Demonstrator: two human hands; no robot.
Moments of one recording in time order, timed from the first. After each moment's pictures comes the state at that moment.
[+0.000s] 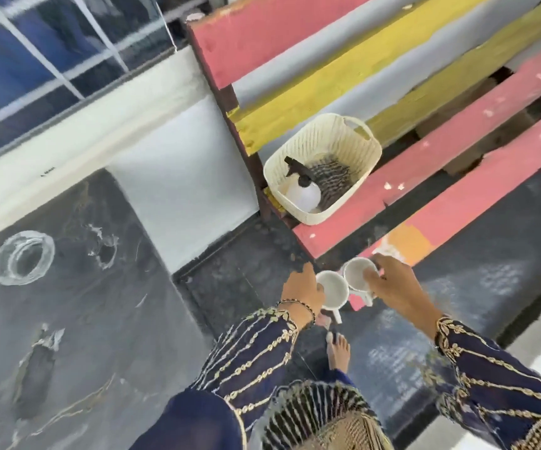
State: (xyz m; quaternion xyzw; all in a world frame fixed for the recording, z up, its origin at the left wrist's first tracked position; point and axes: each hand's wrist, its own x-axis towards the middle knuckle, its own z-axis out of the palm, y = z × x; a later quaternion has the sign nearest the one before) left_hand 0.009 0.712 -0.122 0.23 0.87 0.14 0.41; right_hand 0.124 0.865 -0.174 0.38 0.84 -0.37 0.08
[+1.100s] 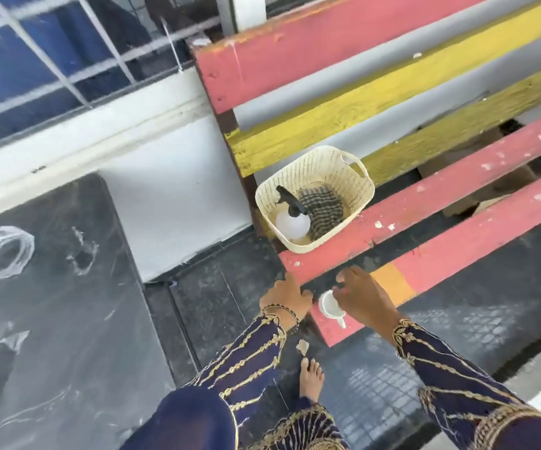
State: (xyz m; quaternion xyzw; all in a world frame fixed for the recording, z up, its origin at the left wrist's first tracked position) left_hand -0.016 0.761 -0.136 0.15 0.90 0.12 0.40; right_hand 0.075 0.908 -0.168 0.26 0.91 -0.28 0.15
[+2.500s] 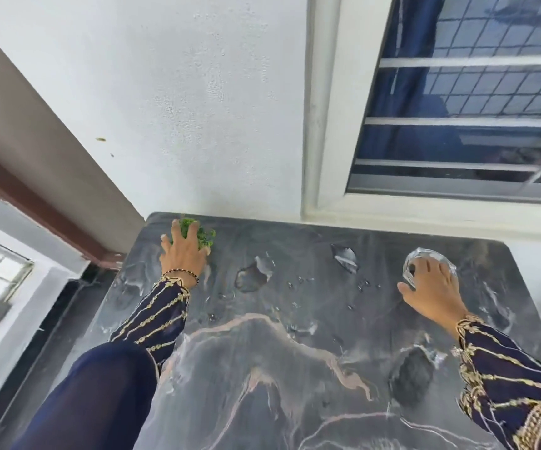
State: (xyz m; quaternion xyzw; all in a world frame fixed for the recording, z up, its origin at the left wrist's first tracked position) left_hand -0.253 -0.083 0.008 -0.20 0.97 0.10 0.05; right_hand -0.258 0.360 -0.056 0.05 0.99 -0.07 0.11
